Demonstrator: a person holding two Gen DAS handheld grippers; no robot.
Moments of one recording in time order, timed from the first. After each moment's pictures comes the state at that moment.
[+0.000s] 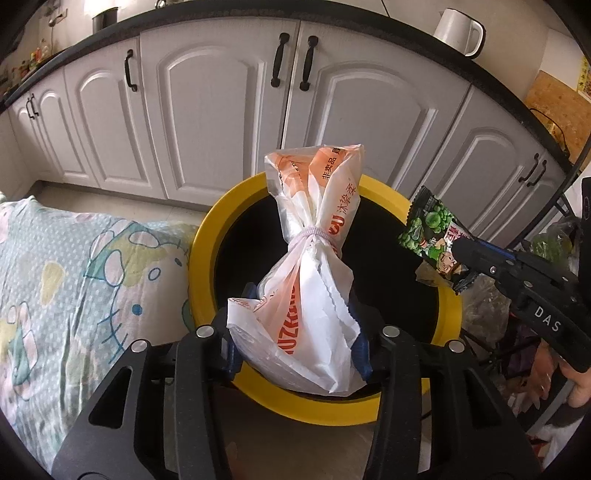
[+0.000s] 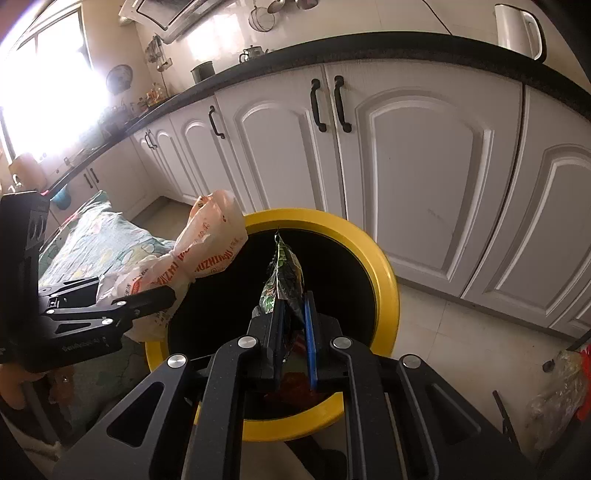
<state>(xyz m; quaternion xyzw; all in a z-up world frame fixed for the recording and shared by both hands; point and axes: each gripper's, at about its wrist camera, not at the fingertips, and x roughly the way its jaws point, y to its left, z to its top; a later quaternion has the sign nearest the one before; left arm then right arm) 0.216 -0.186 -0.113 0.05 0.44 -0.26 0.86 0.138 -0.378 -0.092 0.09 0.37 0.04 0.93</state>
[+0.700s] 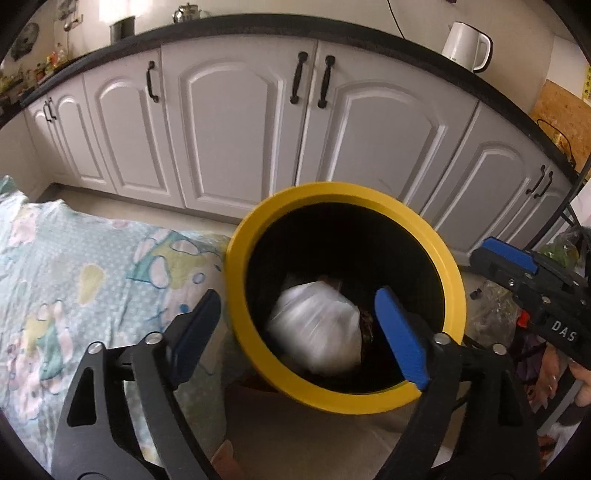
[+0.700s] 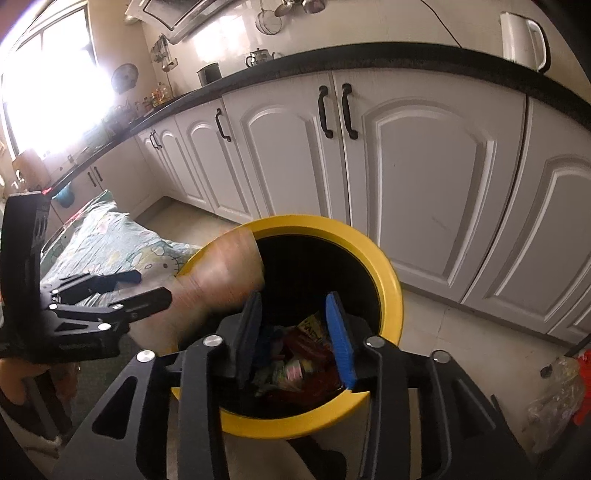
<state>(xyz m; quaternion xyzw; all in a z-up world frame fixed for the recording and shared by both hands) 0.206 -0.161 -0.089 0.05 0.42 -0.23 0.88 0.131 -0.373 -0.078 0.08 0.36 0.05 0.93</state>
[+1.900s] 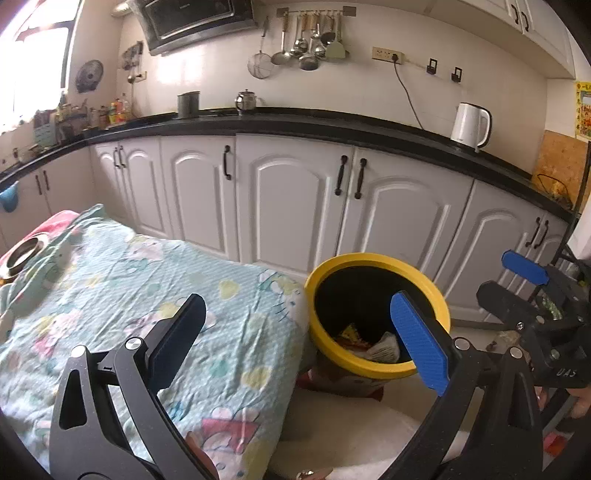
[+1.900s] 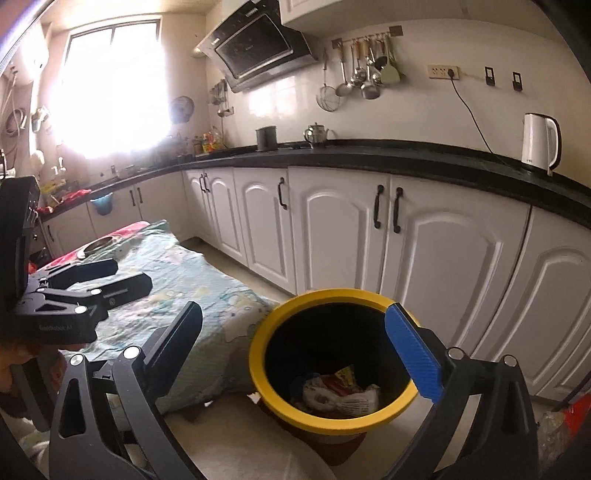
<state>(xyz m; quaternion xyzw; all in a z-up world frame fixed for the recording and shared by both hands) 0.089 -0.063 -0.005 0.02 0.27 -0.16 0.95 0.045 -0.286 0.000 0.01 0.22 0.09 0.97</state>
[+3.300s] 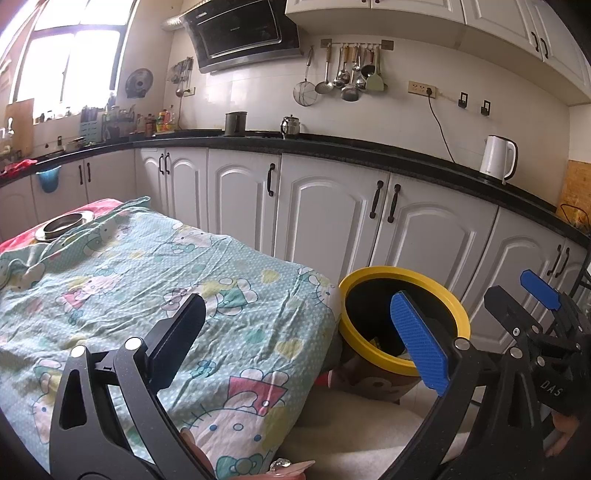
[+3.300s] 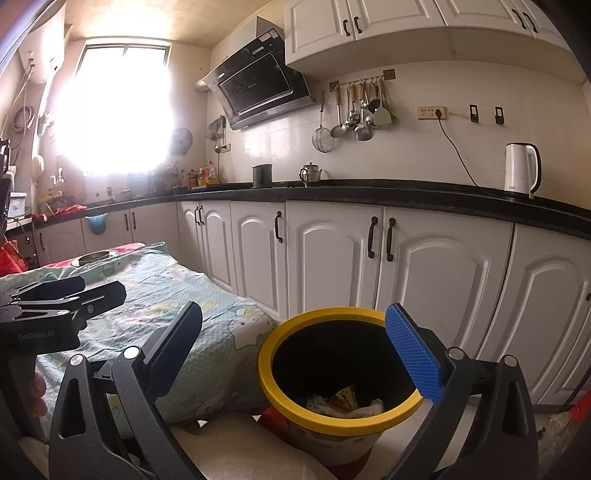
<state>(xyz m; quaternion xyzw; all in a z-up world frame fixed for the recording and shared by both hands) 0.039 -0.036 -0.030 -0.02 0.21 -0.09 0.97 0.004 -0.253 -0.038 -0.01 0.12 0.06 0.99</state>
